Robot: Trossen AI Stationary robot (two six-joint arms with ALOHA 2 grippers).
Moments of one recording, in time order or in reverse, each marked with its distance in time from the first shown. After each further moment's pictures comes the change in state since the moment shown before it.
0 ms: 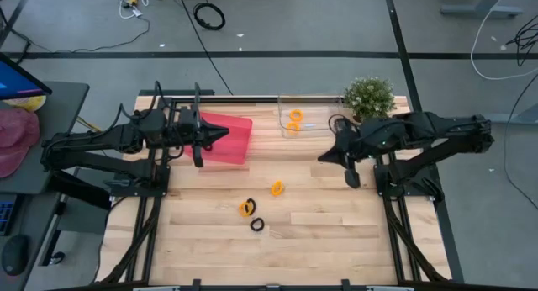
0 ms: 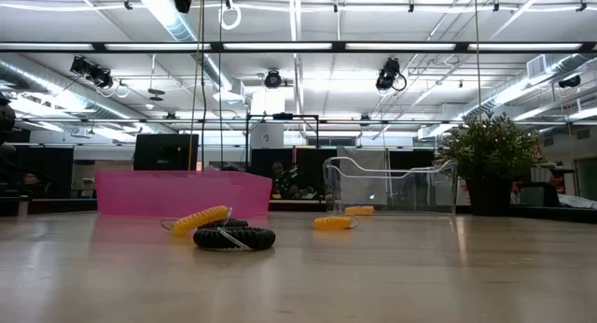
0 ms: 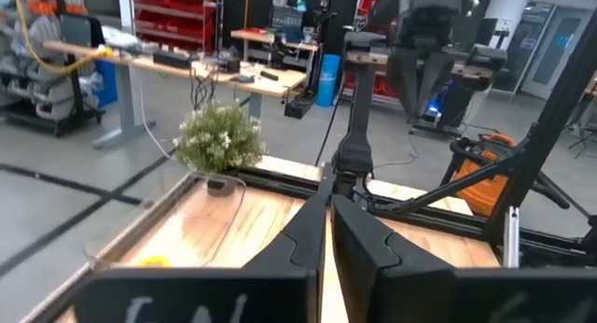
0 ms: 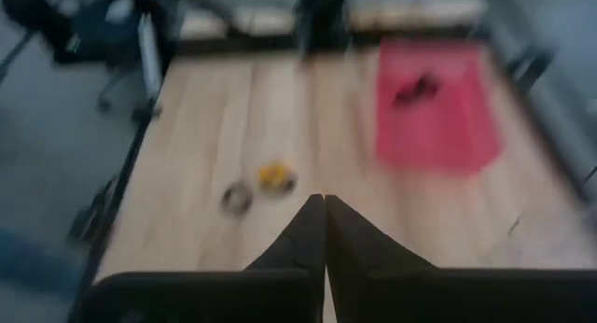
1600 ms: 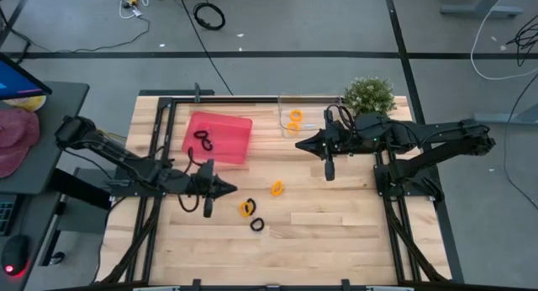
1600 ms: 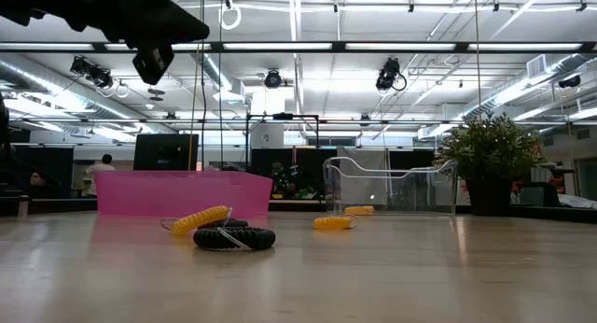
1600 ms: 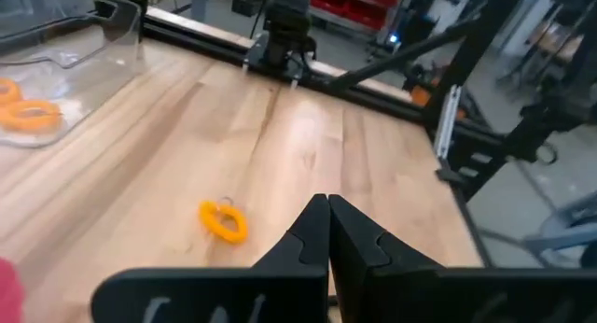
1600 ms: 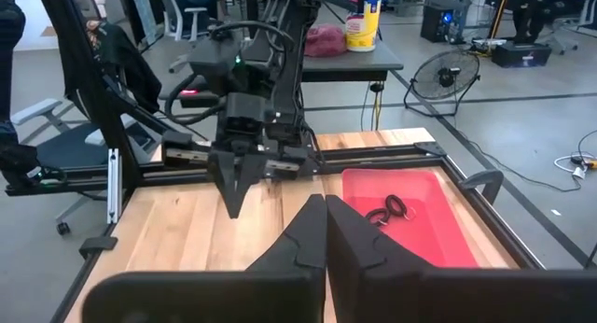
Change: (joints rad) left arm -0.492 0.177 -0.432 0.400 -0.307 -0.282; right arm -0.070 -0.008 -0.249 0.605 0.048 -0.080
